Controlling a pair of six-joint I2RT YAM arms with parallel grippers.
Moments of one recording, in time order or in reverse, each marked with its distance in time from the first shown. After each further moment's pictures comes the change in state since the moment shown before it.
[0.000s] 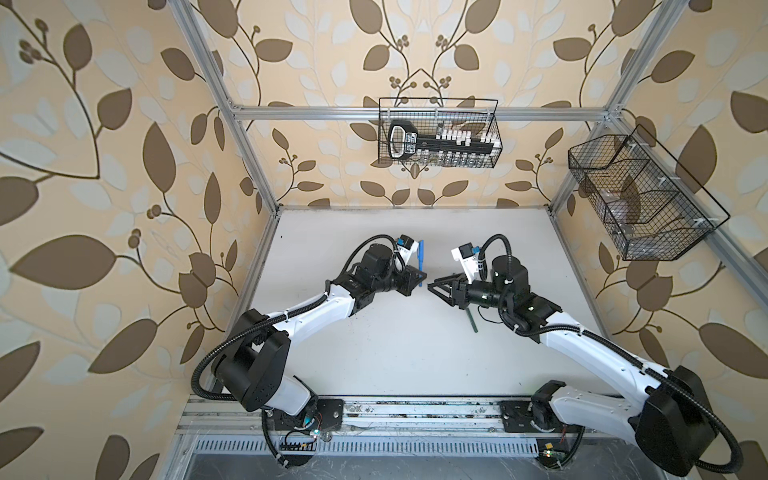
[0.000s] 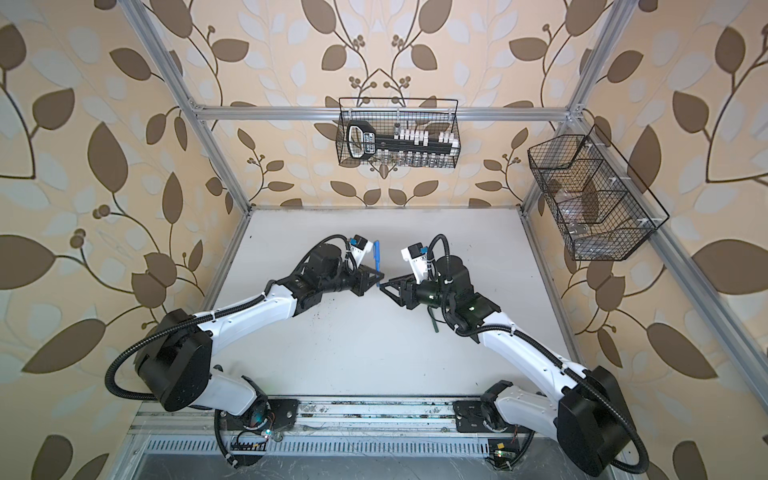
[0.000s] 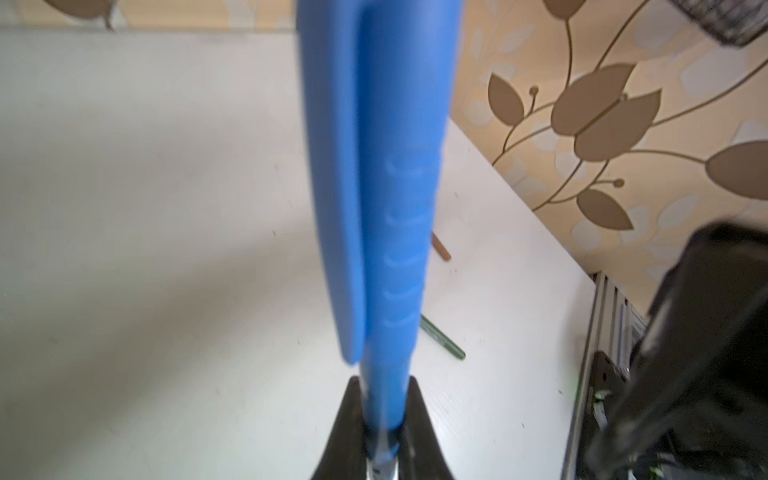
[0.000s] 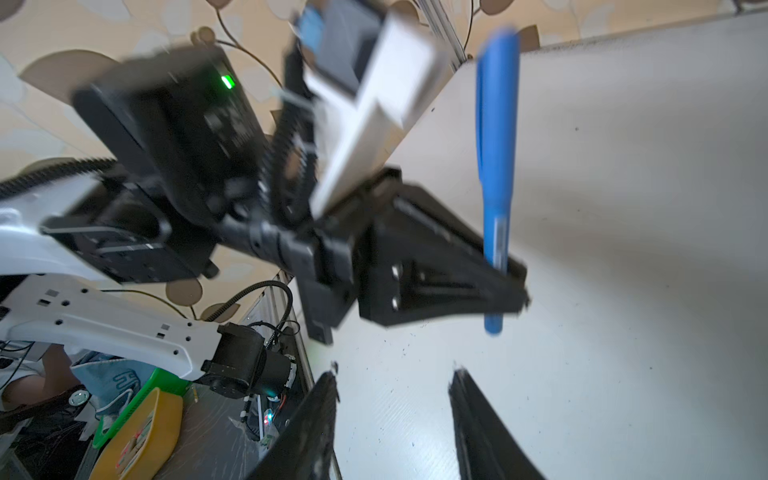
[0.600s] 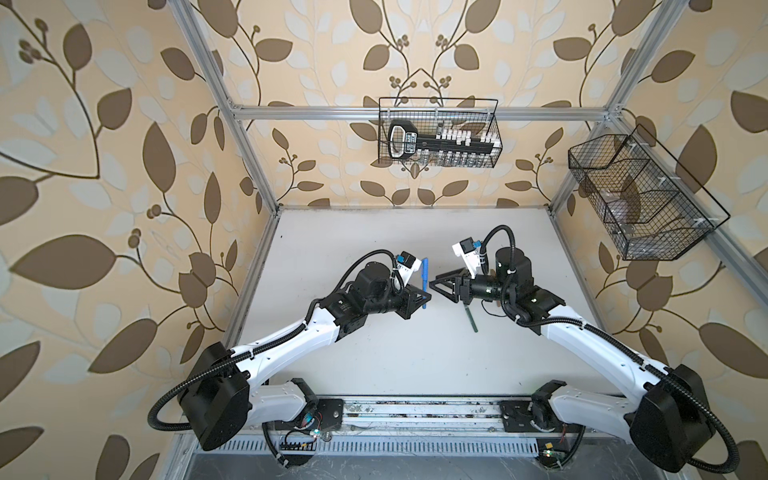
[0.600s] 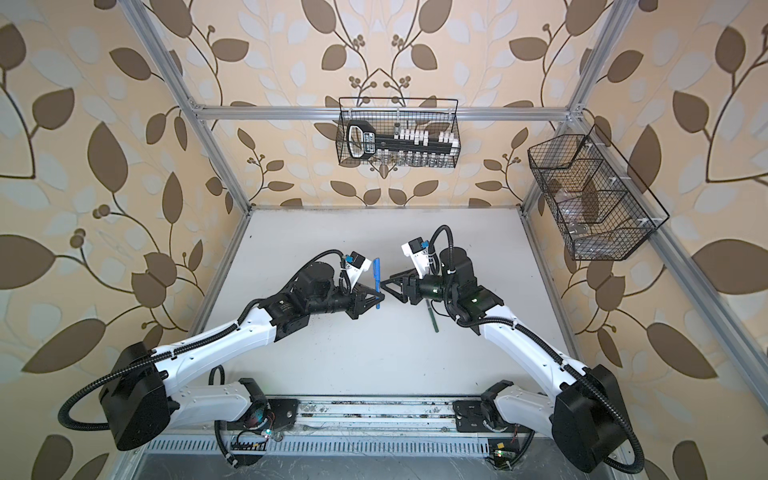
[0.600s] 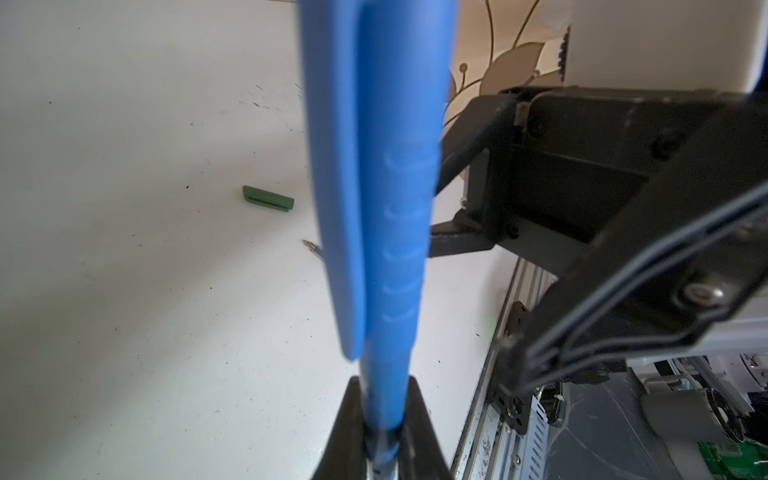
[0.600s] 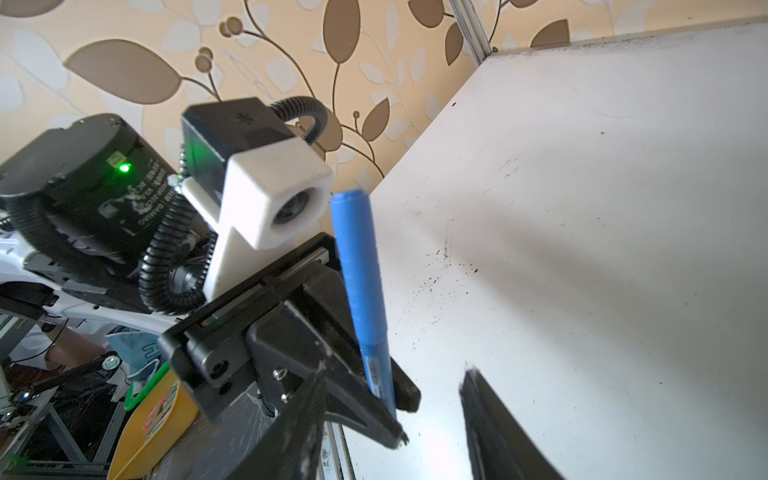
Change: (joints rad) left arm -0.097 -0.236 -0.085 -0.064 0.001 -0.090; right arm -0.020 0.055 0.048 -0.038 -0.114 -0.039
